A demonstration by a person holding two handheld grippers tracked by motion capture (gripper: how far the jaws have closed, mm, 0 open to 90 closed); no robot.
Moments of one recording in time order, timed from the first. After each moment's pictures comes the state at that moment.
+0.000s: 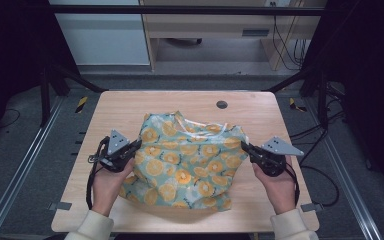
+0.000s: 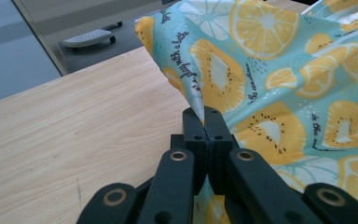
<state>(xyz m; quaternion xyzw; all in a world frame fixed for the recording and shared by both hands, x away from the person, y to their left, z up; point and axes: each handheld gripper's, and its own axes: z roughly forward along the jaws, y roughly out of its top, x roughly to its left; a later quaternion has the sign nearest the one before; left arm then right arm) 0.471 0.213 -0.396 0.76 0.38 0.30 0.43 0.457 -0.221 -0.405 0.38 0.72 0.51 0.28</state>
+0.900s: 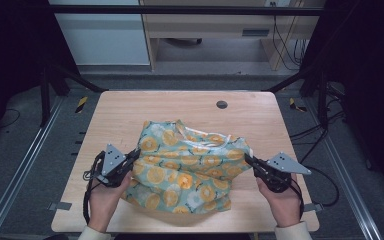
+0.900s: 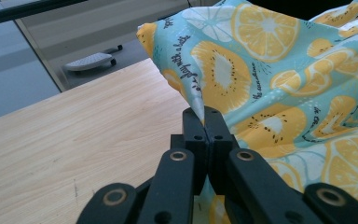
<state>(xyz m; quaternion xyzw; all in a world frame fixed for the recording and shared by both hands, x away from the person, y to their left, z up) 0.431 0.219 -0.405 0.75 0.35 0.33 0.46 0.422 -0.227 -0.418 0.38 0.71 0.52 0.29</state>
